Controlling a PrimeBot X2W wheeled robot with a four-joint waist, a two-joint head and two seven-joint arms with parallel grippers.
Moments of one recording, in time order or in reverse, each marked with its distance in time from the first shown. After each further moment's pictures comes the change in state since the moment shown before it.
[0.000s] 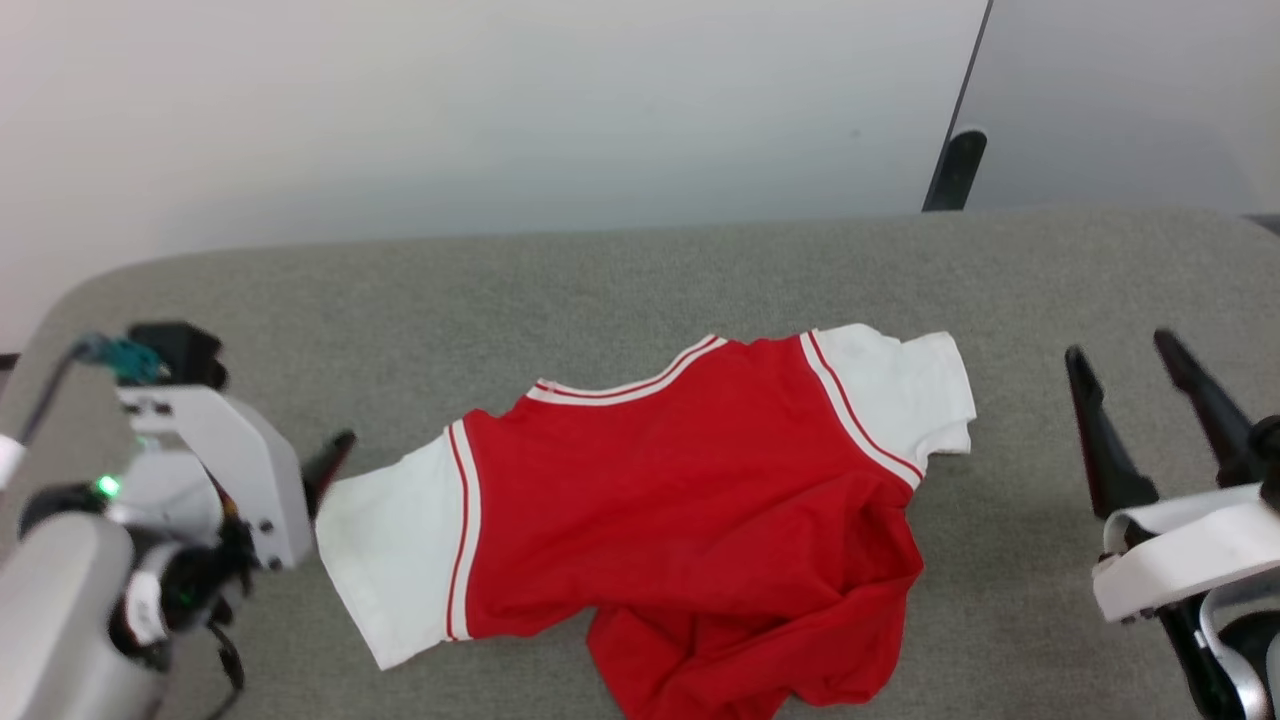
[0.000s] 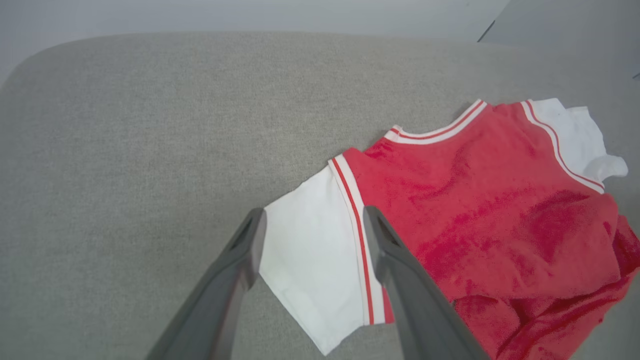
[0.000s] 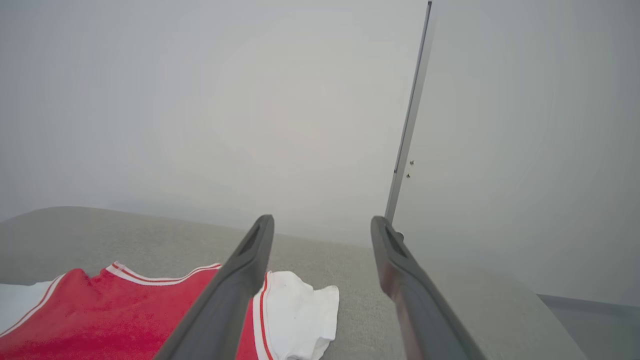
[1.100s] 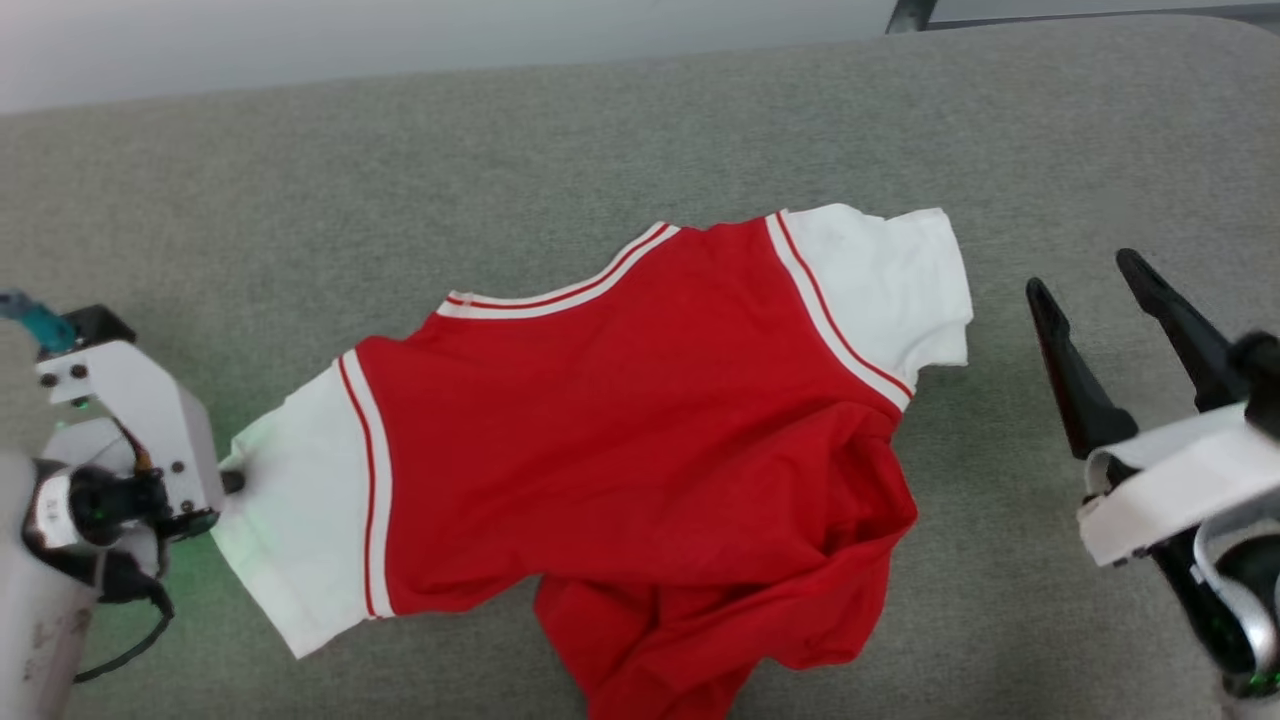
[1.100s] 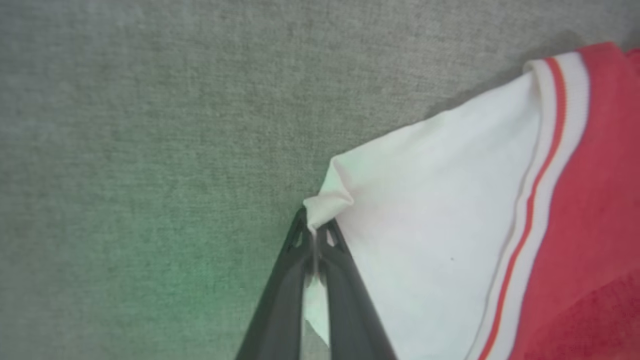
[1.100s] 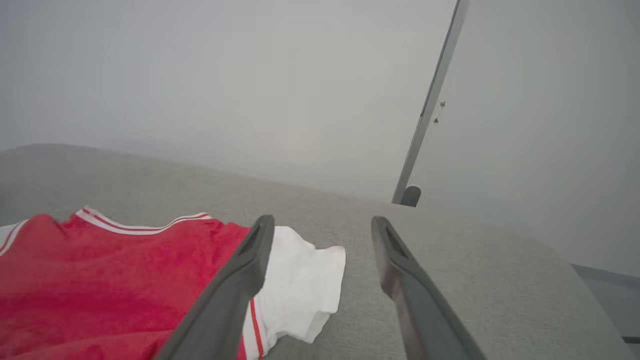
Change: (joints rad) left arm -0.191 0.018 -0.015 0.365 -0.110 0.006 0.289; right arm -0.124 -0.061 0.087 -0.053 0.060 0.000 0.098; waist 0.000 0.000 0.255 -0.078
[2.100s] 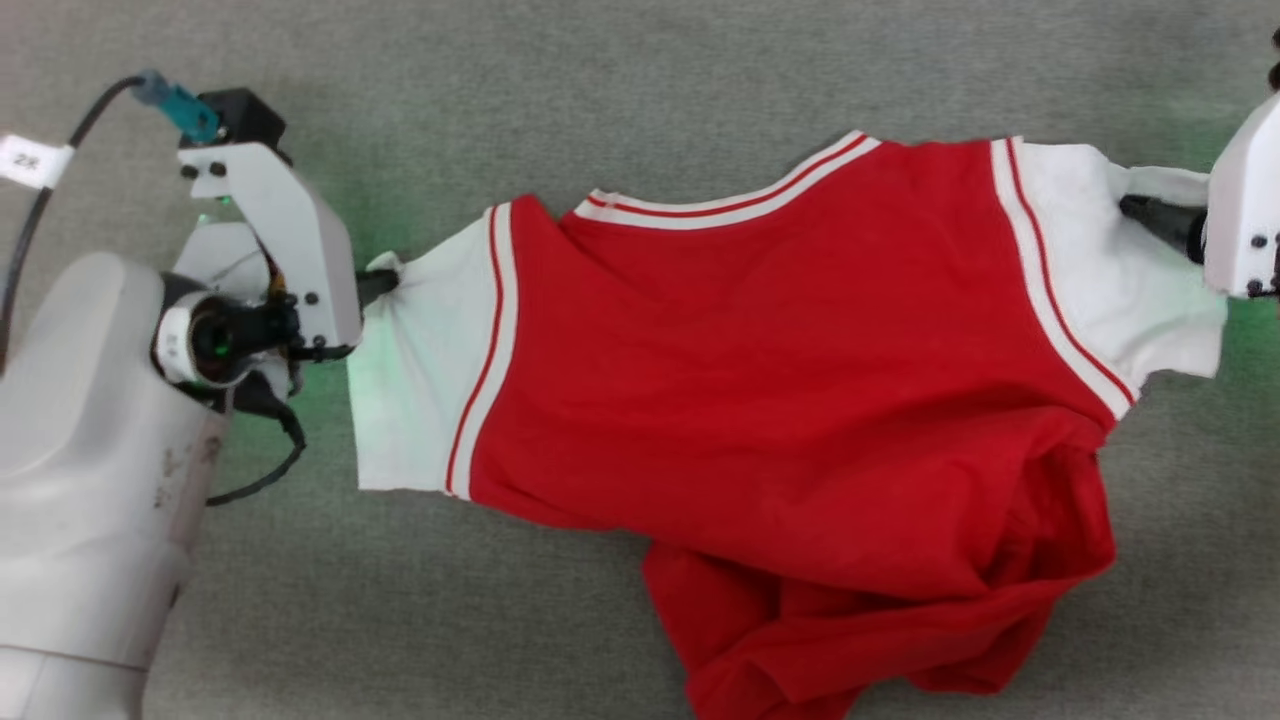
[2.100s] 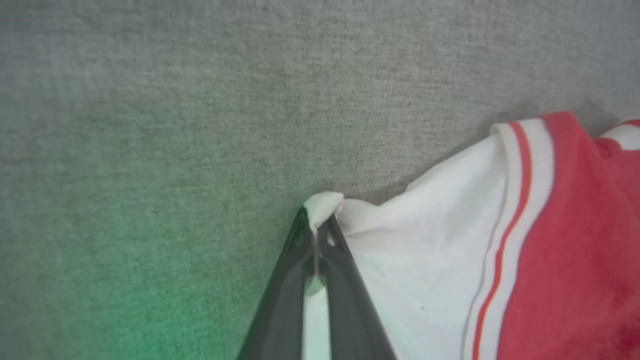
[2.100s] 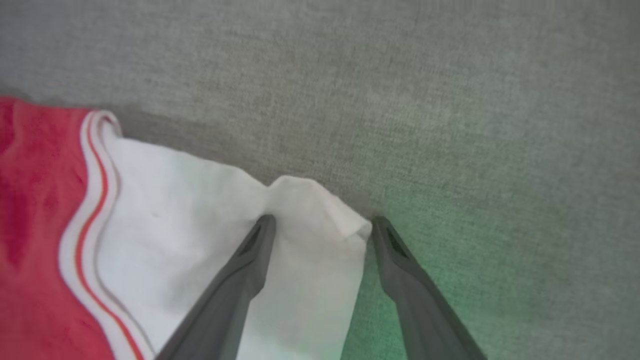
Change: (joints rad) left arm -0.318 -0.191 -0.094 0.105 0.047 -0.126 -0.097; right arm -0.673 -0.191 0.186 0.709 0.324 -0.001 0.740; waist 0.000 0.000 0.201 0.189
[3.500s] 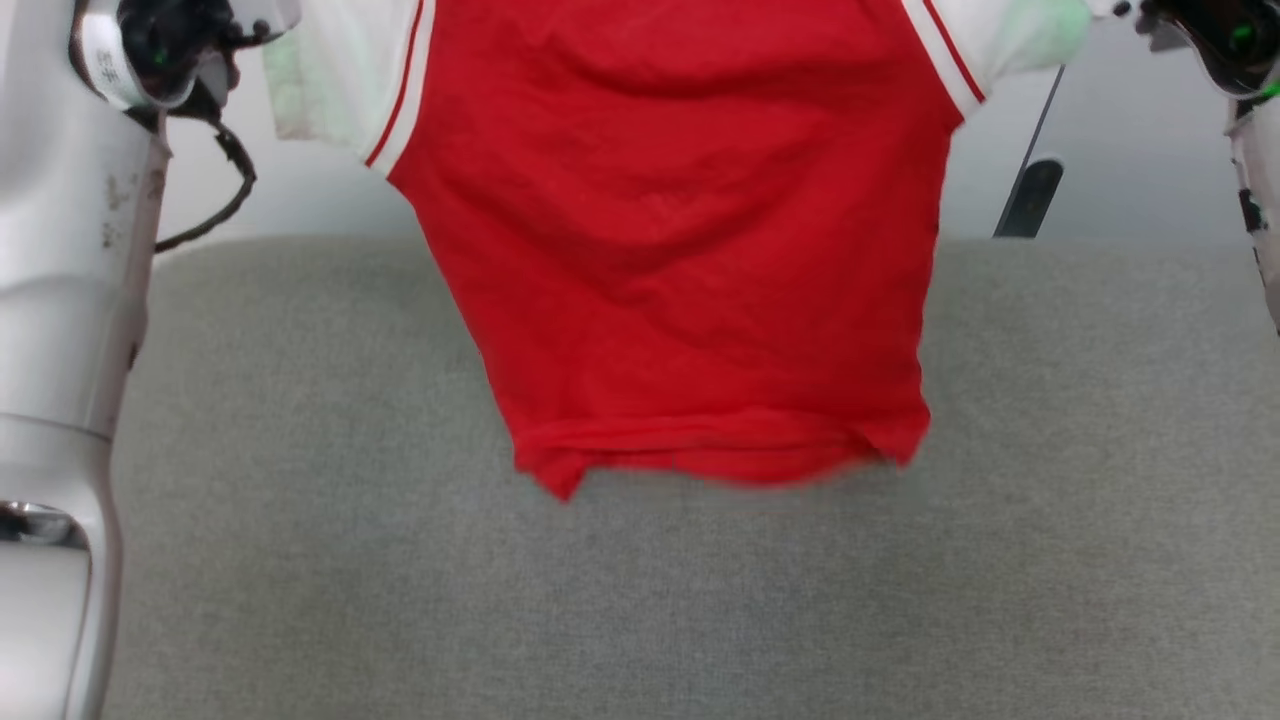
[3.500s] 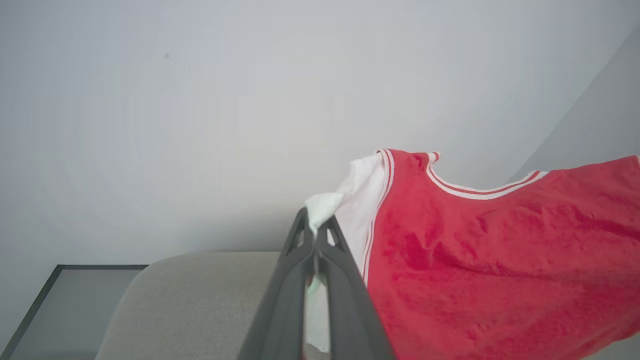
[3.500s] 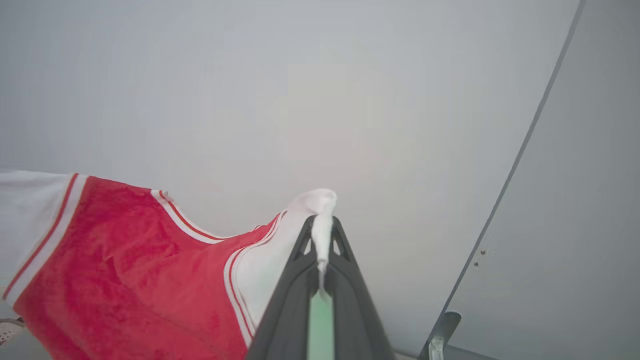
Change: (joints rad) left arm -0.474 -0.067 -0.039 0.312 0.144 0.009 -0.282; right arm -0.421 0.258 0.020 0.349 -0.122 -0.001 -0.515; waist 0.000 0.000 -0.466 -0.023
